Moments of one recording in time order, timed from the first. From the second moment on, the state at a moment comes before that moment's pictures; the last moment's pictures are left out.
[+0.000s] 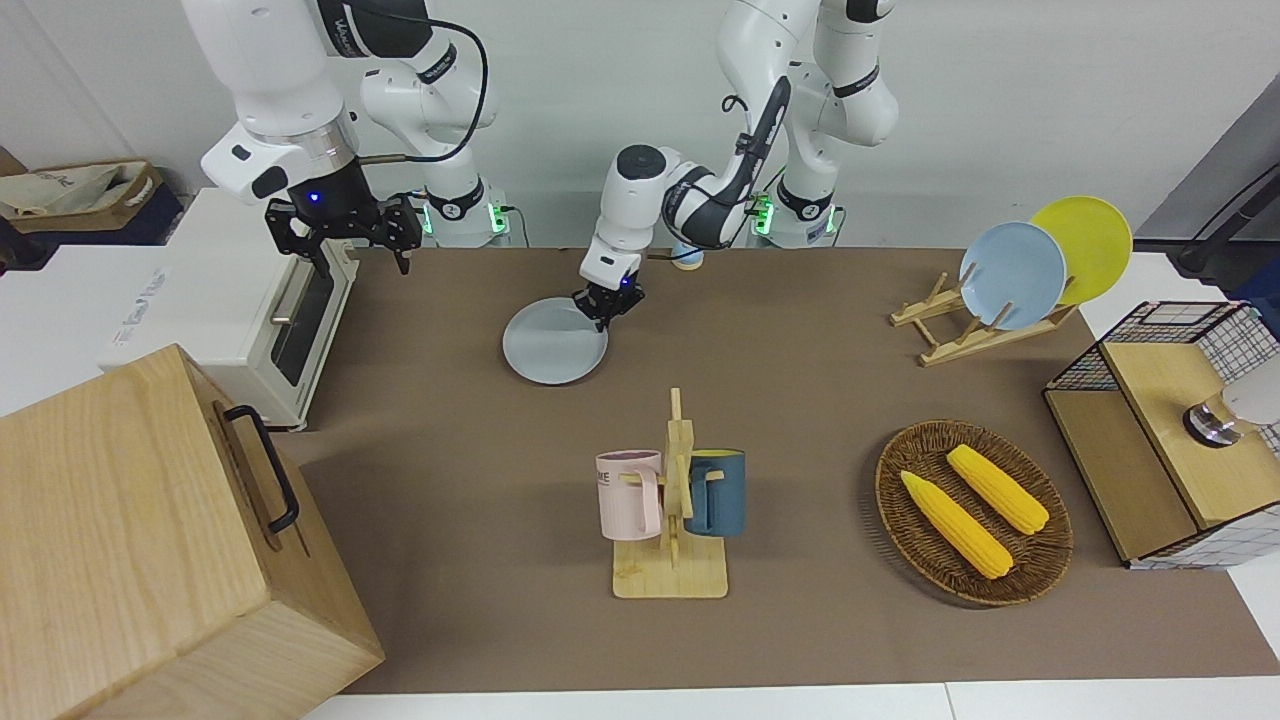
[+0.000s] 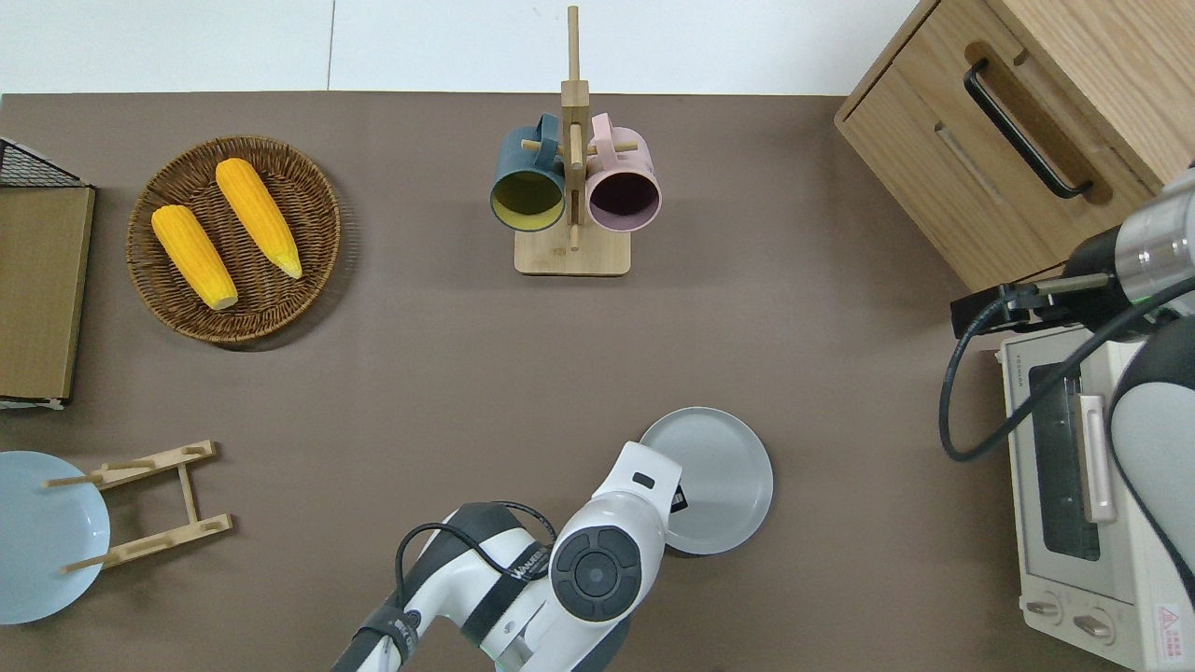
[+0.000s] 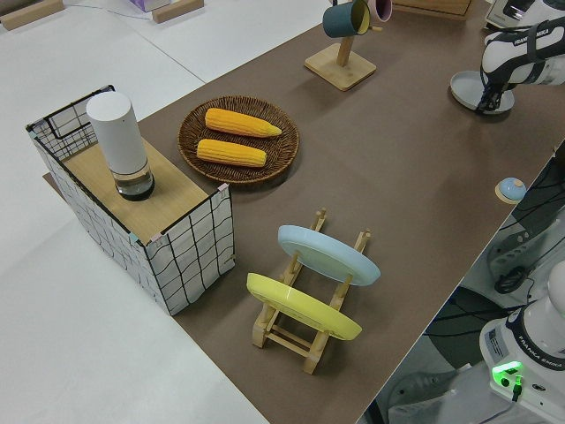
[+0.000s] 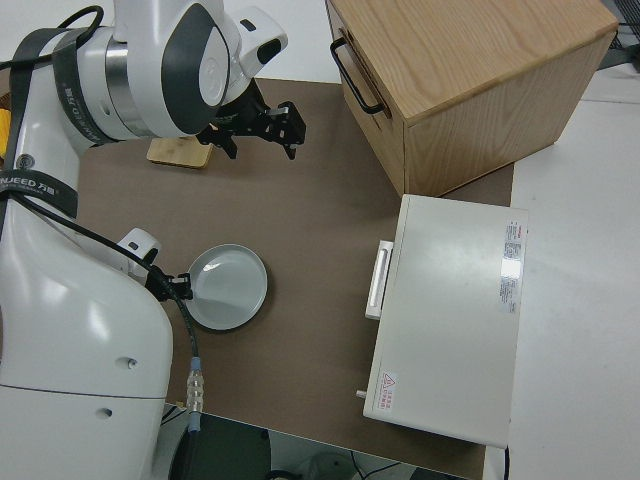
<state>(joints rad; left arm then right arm) -0.73 0.30 -0.21 -2.10 0.00 2.59 -1.27 -0.07 0.06 0.16 -1.49 -0.04 1.53 0.02</state>
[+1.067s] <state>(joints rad) -0.81 0.42 -0.21 -1.91 0.09 2.56 -1.44 -0.07 0.06 0.16 -1.49 -0.04 1.53 0.02</state>
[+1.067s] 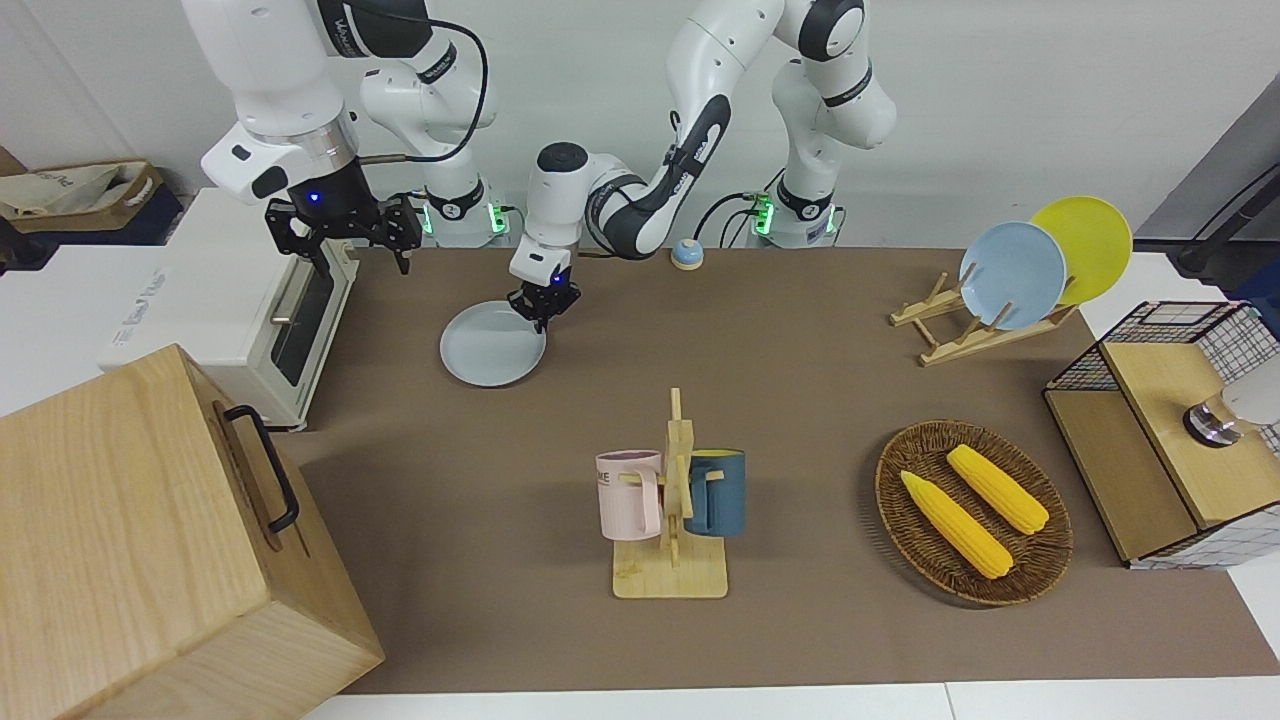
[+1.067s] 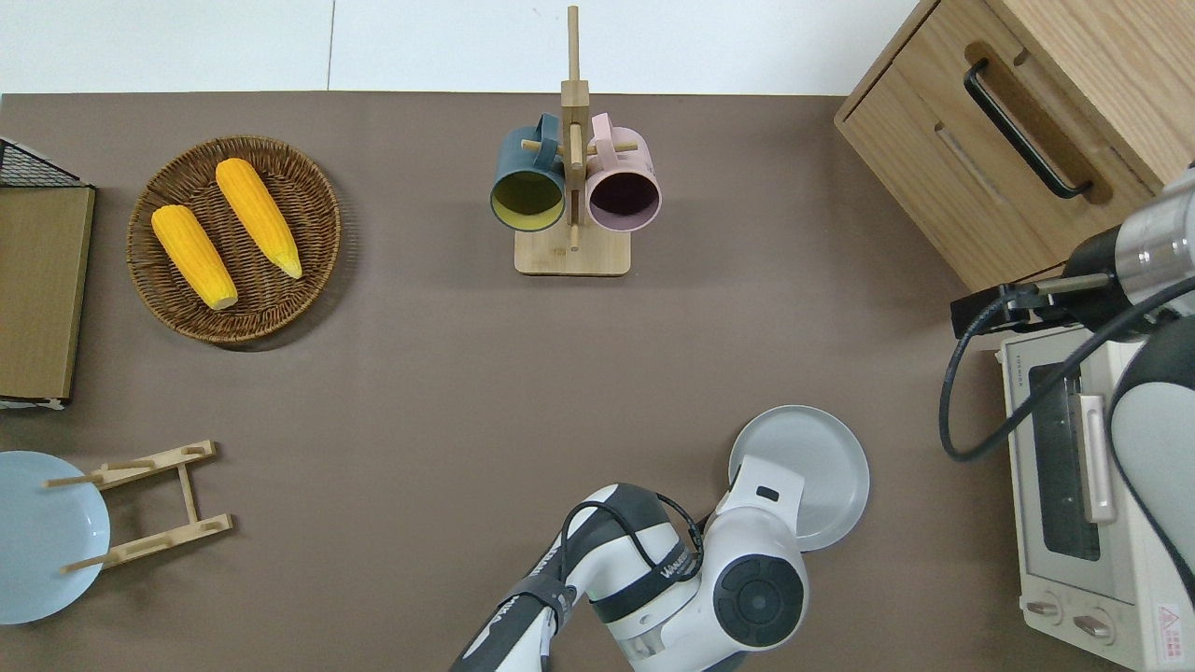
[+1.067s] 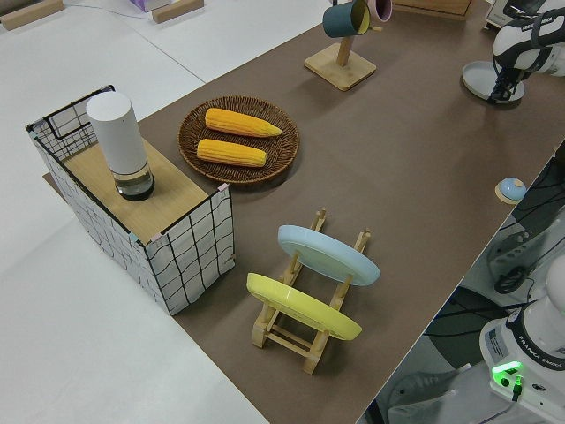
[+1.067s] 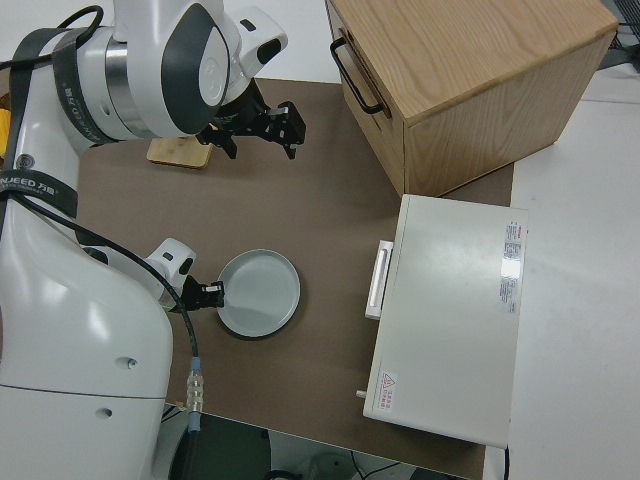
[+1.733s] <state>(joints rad) -0.81 0.42 -0.19 -1.86 0.09 2.53 -1.44 -0.07 0.06 0.16 -1.49 -0.04 1.53 0.02</state>
